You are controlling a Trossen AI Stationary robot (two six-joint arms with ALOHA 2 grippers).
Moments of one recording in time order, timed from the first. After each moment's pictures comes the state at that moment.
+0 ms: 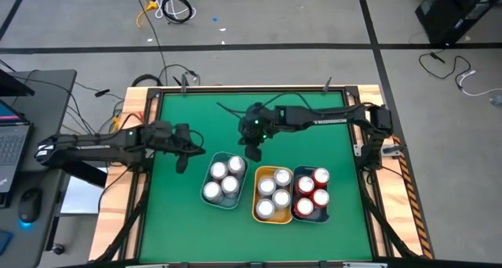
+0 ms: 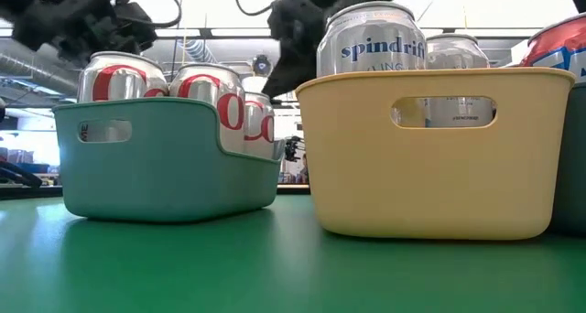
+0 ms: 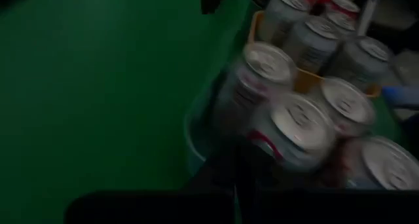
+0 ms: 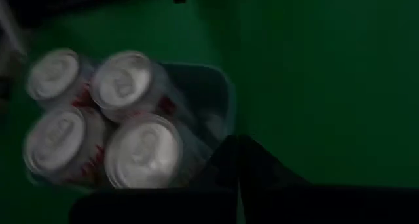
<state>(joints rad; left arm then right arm) 0.15 0.61 0.38 -0.24 0.16 -0.24 -0.14 1.86 1.46 -0.37 -0.22 0.12</state>
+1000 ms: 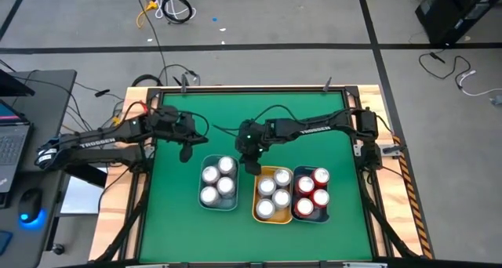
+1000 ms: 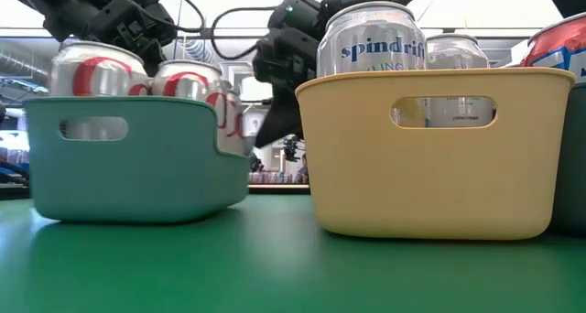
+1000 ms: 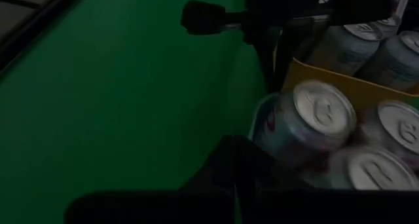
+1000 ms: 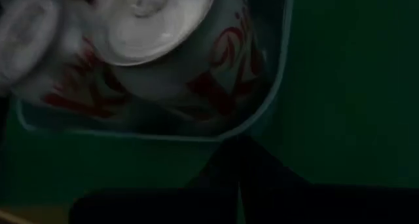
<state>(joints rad) 0.36 0.78 0.54 -0.33 0.28 -0.02 -0.10 2.00 1.42 -0.33 -0.39 0.12</state>
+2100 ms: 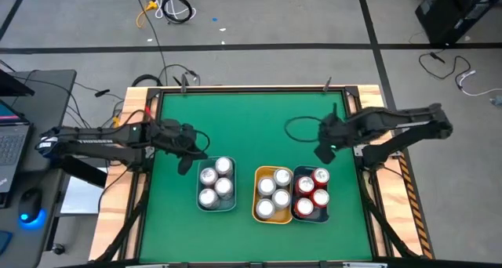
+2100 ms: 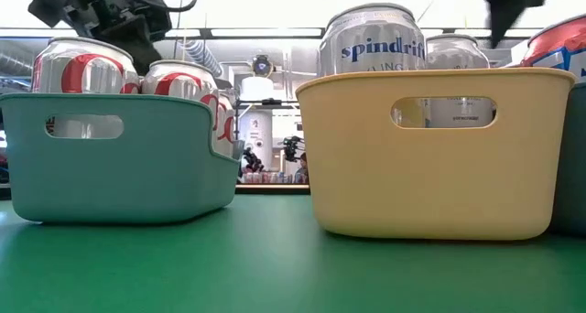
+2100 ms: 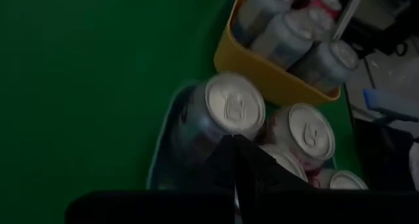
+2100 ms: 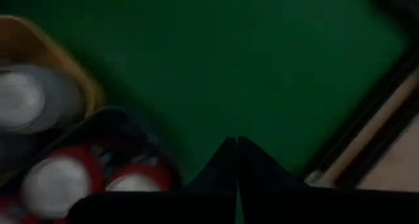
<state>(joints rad) 0.11 0.78 0.57 -0.38 0.22 -0.38 0.15 1.25 1.37 -1.56 0.27 0.96</state>
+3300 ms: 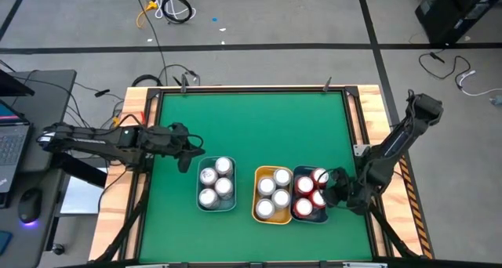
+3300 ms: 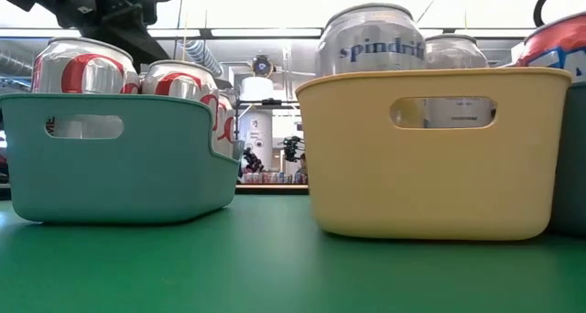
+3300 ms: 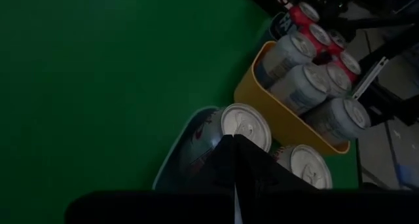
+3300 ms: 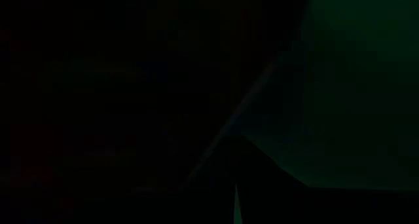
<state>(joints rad) -0.06 0.68 0.57 -0.40 -0.11 -0.67 0.92 1.10 0.37 -0.41 0.42 2.02</state>
